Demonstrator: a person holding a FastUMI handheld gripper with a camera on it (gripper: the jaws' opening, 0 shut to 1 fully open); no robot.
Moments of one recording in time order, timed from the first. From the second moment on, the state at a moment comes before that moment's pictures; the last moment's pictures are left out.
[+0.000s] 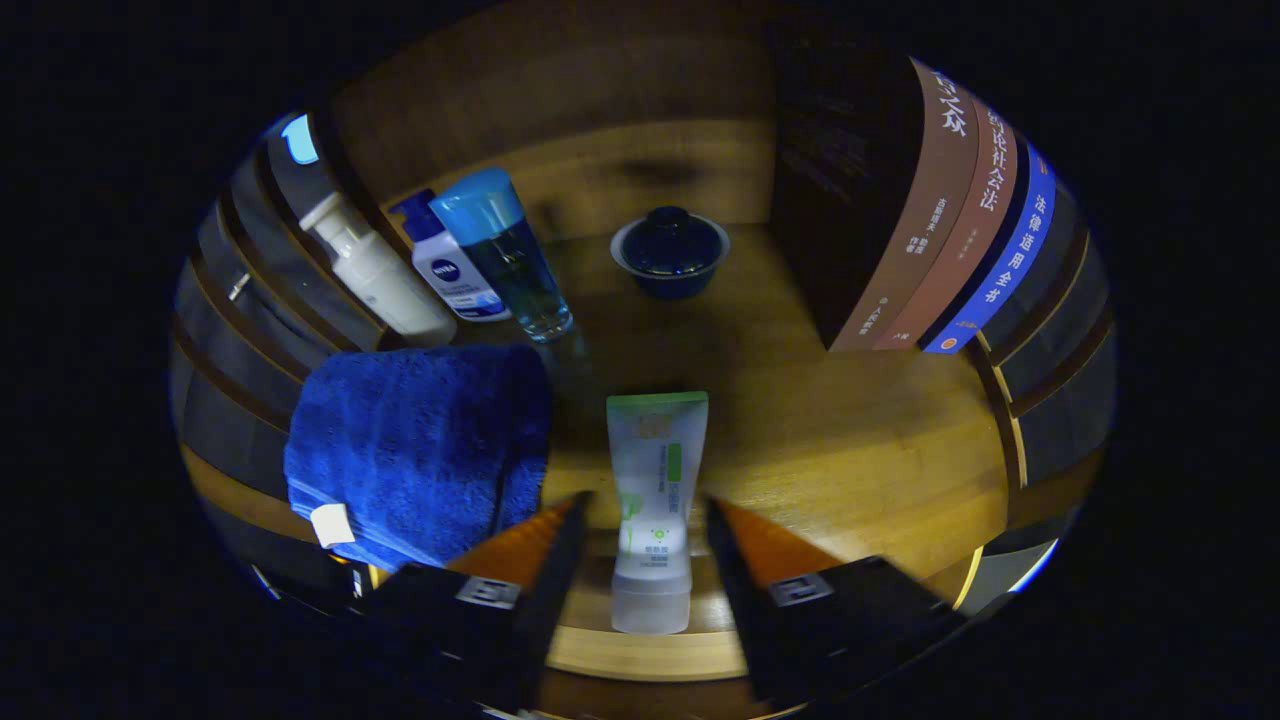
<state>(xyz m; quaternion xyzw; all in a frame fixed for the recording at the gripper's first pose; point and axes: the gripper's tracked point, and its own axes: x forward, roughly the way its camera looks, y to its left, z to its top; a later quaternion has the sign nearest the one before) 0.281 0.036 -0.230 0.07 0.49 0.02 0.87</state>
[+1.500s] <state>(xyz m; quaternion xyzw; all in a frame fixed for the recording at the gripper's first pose) 0.019 0.031 -0.129 -0.05 0.10 -0.04 0.99</state>
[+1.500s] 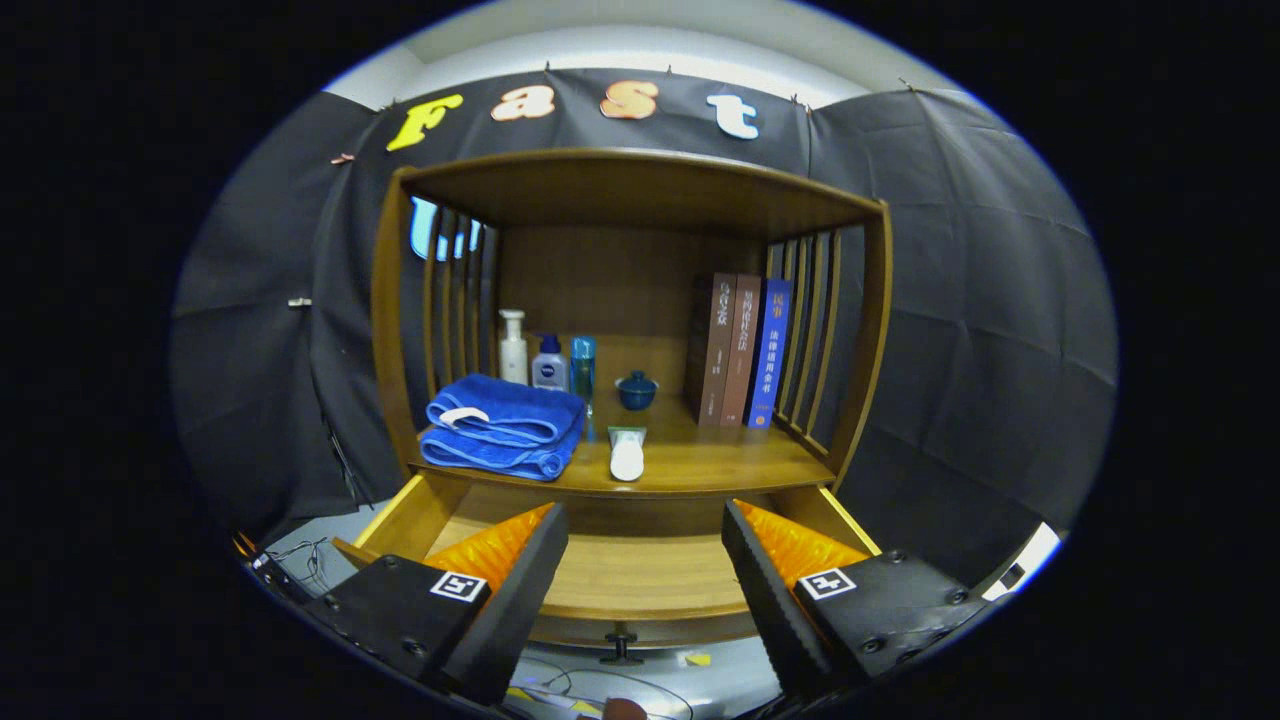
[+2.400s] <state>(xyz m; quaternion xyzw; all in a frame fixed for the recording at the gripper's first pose) -0.011 0.032 -0.287 -0.01 0.09 -0.05 0.99</state>
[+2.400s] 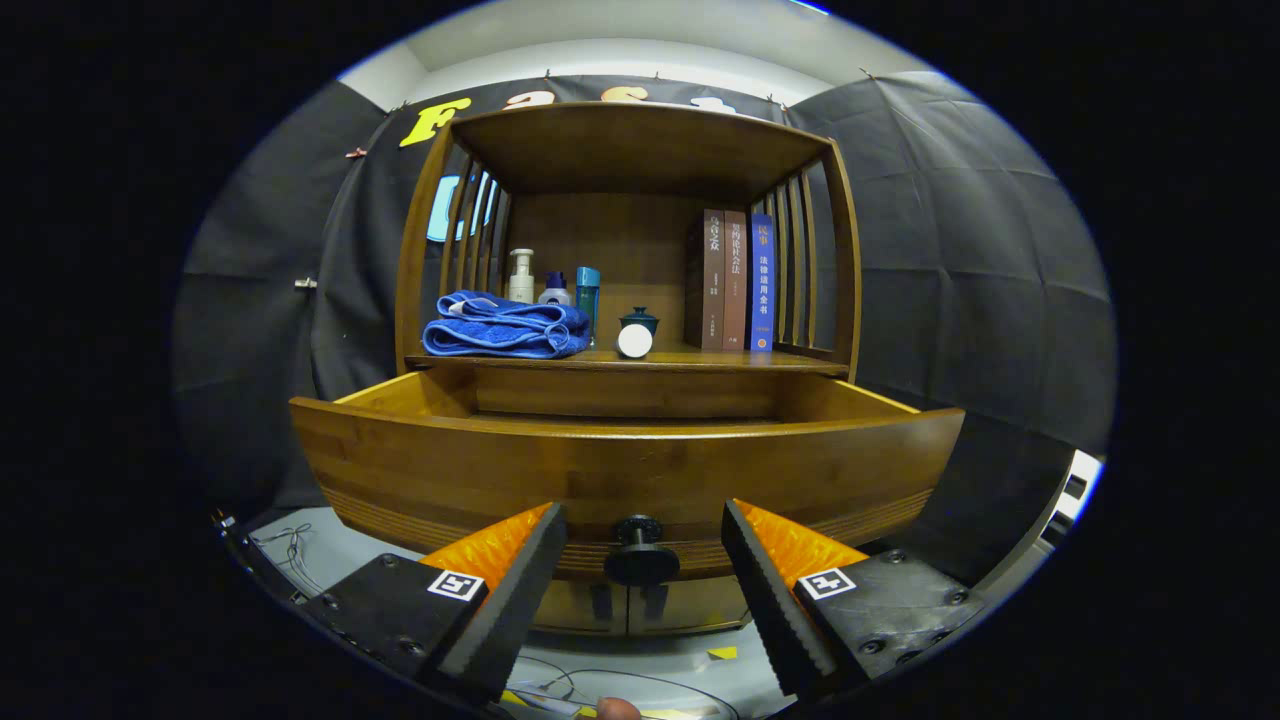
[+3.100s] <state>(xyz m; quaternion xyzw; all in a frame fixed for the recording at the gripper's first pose) 0.016 0.035 -0.301 -0.02 0.12 -0.02 0.99</state>
